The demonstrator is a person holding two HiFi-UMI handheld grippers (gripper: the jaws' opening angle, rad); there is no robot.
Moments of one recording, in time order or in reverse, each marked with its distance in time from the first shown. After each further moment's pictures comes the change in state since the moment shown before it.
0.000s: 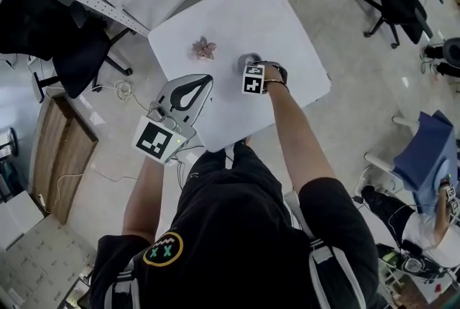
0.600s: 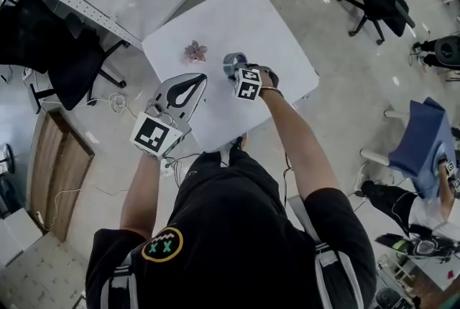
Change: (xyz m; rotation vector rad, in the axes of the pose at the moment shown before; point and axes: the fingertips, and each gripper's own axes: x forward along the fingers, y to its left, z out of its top) left arm -0.024 -0.017 -0.008 0.086 0.019 -0.046; right arm -0.081 0.012 0.055 0.100 -0.221 -0.176
